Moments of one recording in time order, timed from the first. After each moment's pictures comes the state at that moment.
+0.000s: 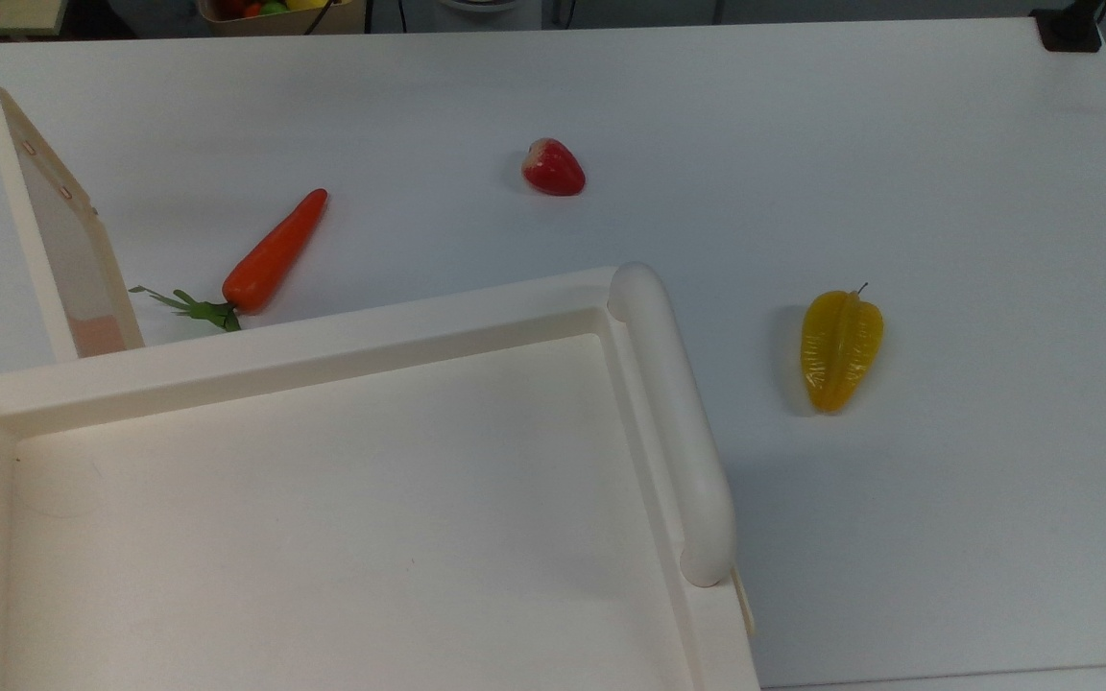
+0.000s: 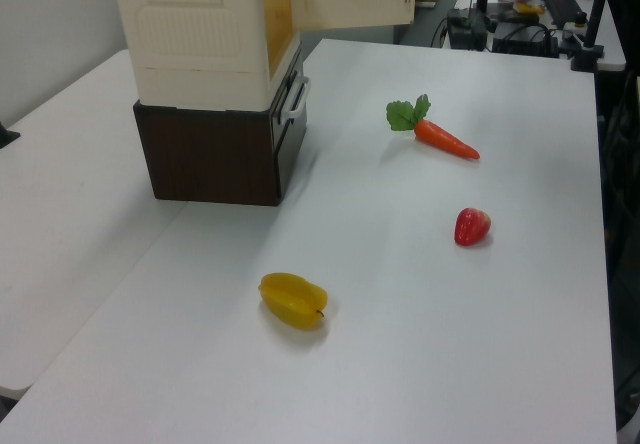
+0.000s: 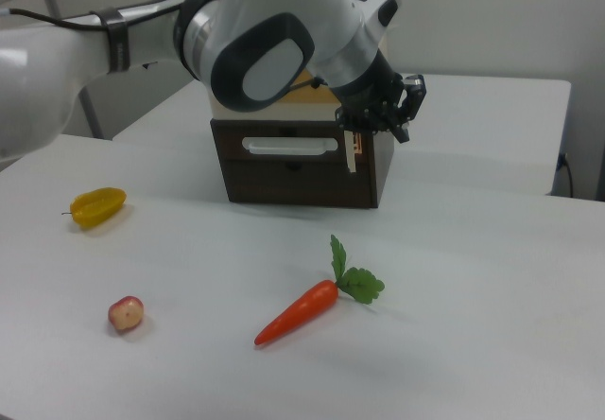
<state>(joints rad) -0.07 0.25 -0.42 -1.48 0.24 2.29 -1.02</state>
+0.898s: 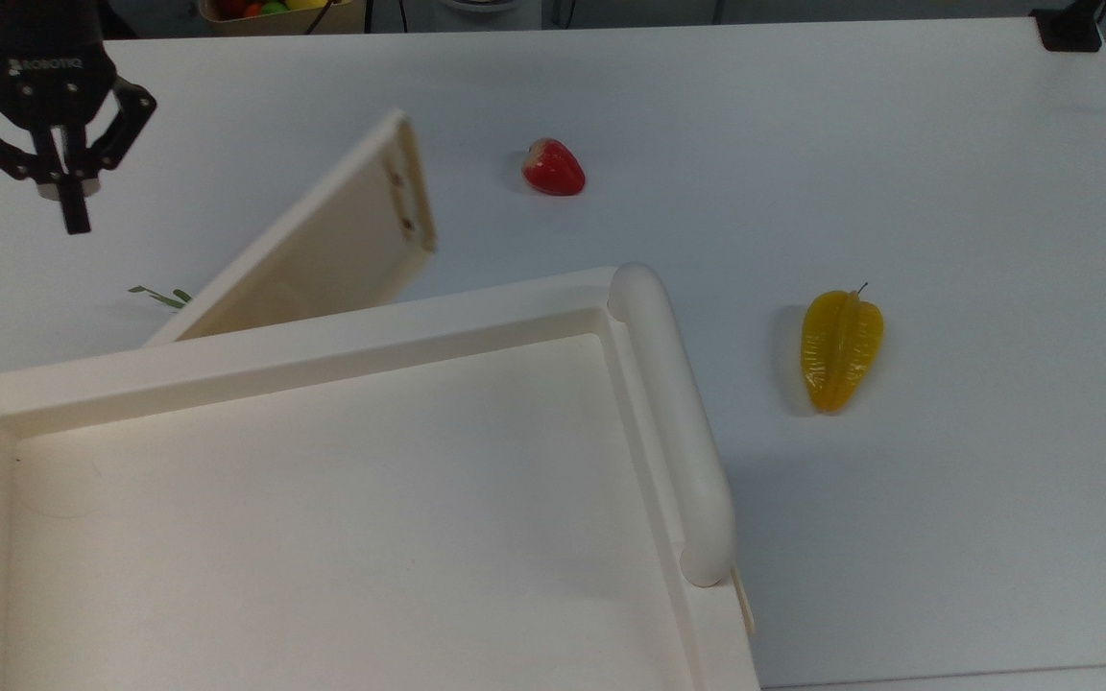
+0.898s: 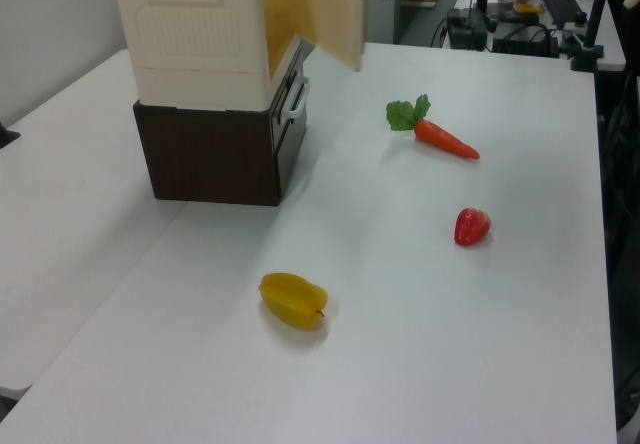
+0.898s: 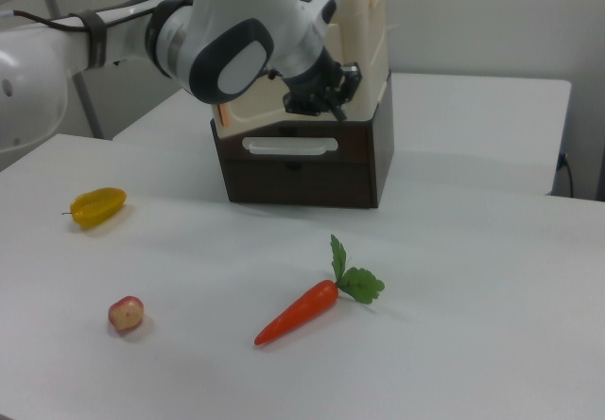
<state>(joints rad) -0.02 0.29 -0.28 -1.47 0.29 2.35 -1.03</state>
